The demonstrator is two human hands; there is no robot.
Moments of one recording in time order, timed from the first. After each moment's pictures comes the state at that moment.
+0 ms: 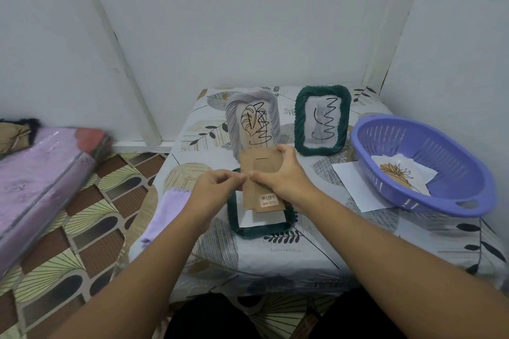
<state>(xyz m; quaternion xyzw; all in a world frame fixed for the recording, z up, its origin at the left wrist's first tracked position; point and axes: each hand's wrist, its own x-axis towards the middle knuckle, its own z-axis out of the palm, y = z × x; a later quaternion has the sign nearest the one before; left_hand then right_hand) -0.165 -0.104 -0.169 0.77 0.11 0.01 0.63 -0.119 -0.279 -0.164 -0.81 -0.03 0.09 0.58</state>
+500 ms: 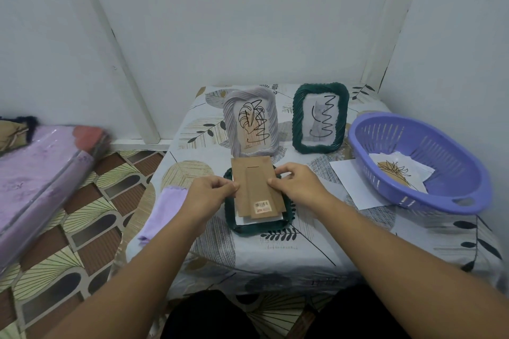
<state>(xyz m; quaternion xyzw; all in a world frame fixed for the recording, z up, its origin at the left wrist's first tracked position) -0.168 -0.098 -0.182 0.78 0.16 -0.01 0.61 -0.114 -0.310 -0.186 -0.85 0.00 0.14 0.50</state>
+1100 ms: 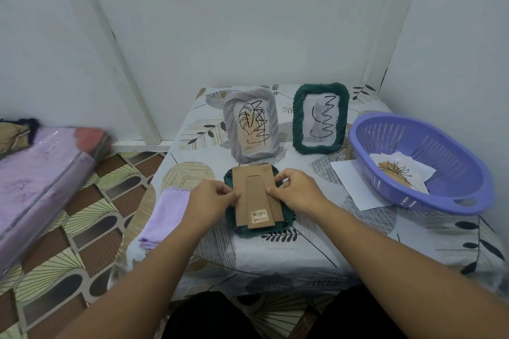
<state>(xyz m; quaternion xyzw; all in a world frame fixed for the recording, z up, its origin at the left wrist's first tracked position) -0.168 -0.100 -0.189 0.89 0.14 0.01 0.44 -0.109 -0.306 -0.205 -0.90 -0.01 0.11 0.41</state>
